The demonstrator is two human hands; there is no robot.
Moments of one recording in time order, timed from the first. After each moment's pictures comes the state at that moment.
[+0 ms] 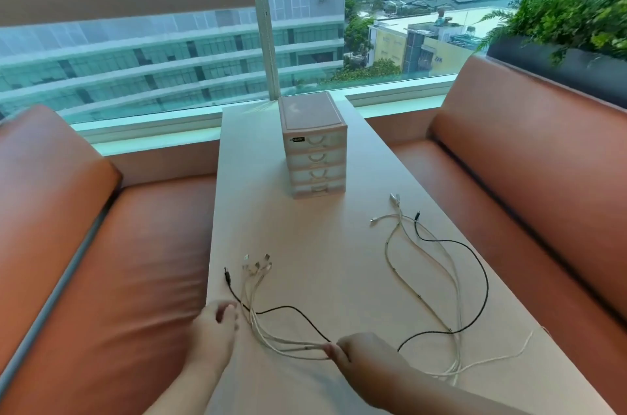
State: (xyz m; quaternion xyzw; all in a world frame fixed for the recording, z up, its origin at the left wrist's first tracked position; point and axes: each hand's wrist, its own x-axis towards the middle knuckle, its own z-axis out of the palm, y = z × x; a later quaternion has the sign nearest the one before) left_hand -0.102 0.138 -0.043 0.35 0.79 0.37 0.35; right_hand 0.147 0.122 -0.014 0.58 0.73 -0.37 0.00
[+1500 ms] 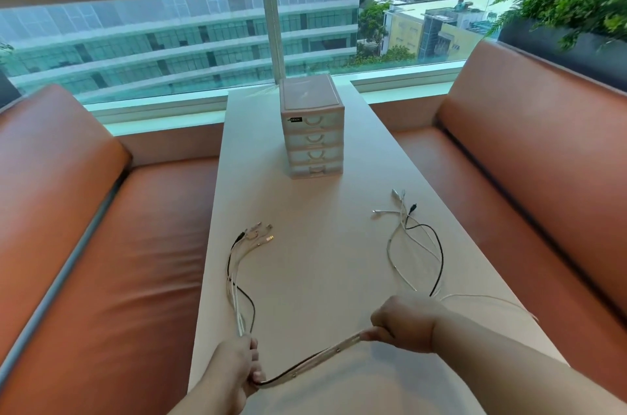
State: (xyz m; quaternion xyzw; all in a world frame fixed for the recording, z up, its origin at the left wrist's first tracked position) left_hand -0.032 0.071 -0.055 0.05 0.69 0.42 0.58; right_hand 0.244 0.153 -0.033 0.37 0.91 -0.14 0.12
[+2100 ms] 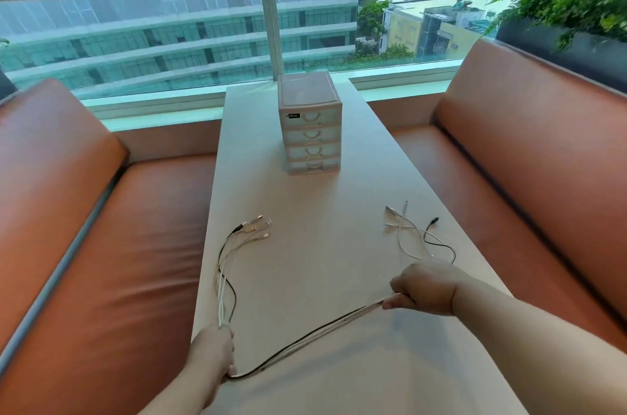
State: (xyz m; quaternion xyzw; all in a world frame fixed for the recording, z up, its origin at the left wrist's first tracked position) left_hand -0.060 0.073 -0.059 0.12 0.79 0.37 0.48; right_hand 0.276 0.177 0.003 0.42 0.89 -0.07 0.17
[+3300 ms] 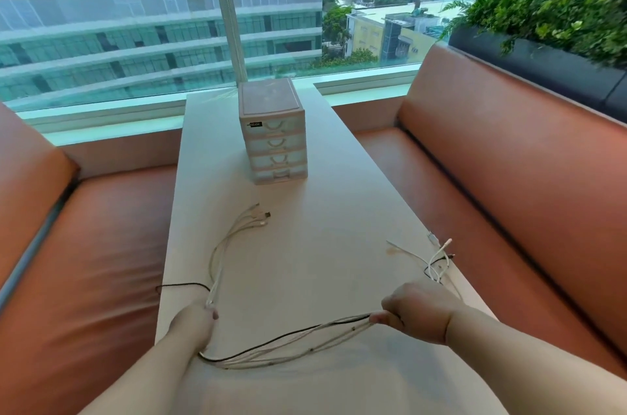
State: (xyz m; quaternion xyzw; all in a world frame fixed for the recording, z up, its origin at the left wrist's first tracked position) left_hand -0.071 0.152 -0.057 0.40 0.84 0.14 0.35; right_hand 0.308 0.149 -0.014 0.47 0.88 -0.09 0.07
